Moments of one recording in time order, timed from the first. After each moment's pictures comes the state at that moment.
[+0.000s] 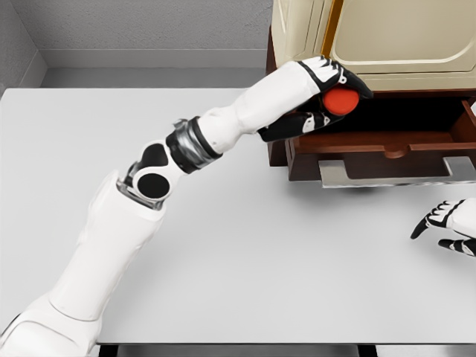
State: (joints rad) left arm -0.58 0.04 -0.49 -1.58 -0.34 -0.51 -0.34; right arm 0.36 -1.38 0.12 -1.71 0.14 -0.61 0.08
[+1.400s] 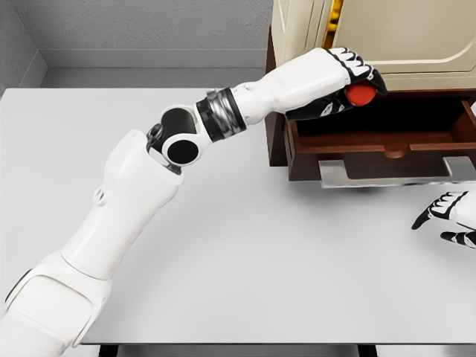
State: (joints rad) left arm -0.76 0.00 -0.55 -1.36 -0.54 -0.52 -0.34; right arm 0.35 -1.37 0.09 -1.71 0.14 -0.61 0.08
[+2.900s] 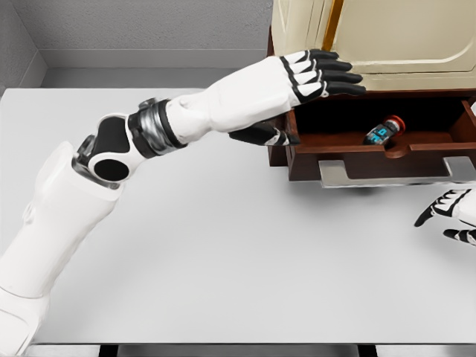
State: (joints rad) left arm -0.67 0.30 -0.54 -1.68 -0.34 -0.61 -0.33; right arm 0.34 -1.37 0.09 -1.70 0.14 -0.61 0.08
